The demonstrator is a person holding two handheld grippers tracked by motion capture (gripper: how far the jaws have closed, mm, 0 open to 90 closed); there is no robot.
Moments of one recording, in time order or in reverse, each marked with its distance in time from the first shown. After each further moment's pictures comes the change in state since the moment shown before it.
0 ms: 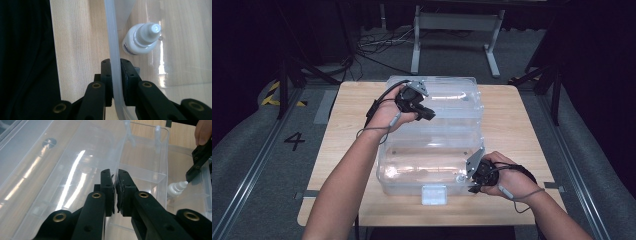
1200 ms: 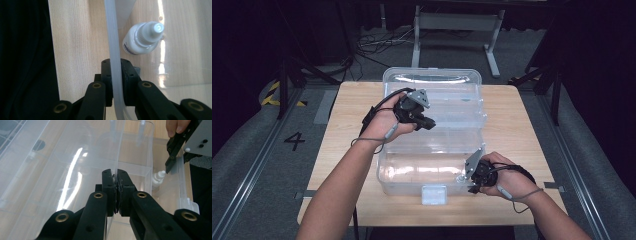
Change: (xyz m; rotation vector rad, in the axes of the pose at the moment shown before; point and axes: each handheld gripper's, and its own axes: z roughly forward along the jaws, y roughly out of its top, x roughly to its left) left arm -0.036 0.000 -0.015 0.032 -0.017 0.080; right arm 0.000 0.001 0.003 0.017 0.002 0.007
